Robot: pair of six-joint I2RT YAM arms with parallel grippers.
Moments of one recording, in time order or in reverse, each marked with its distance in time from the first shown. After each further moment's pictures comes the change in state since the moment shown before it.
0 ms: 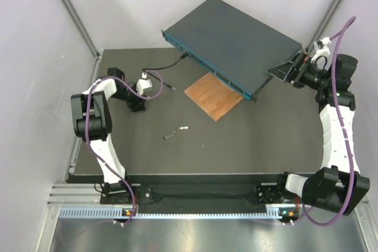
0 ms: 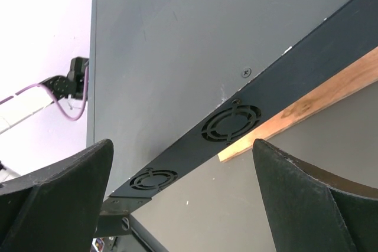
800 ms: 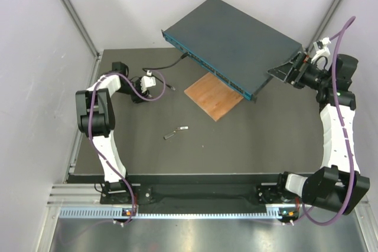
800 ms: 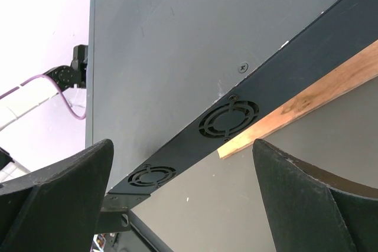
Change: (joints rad) left arm -0.041 0.088 0.116 0.064 0.031 0.147; right arm -0.006 0.003 0.007 -0.029 -0.009 -0.015
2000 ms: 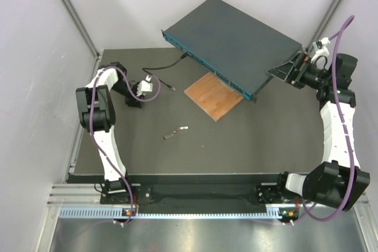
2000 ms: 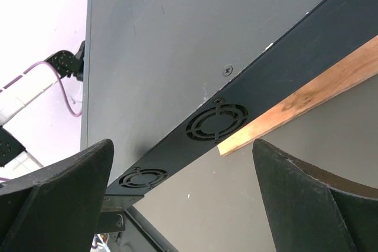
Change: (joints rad) left arm 0.024 0.113 0.216 -0.425 -0.116 0.292; right arm -0.010 0.035 0.007 -0.007 -0.026 -0.008
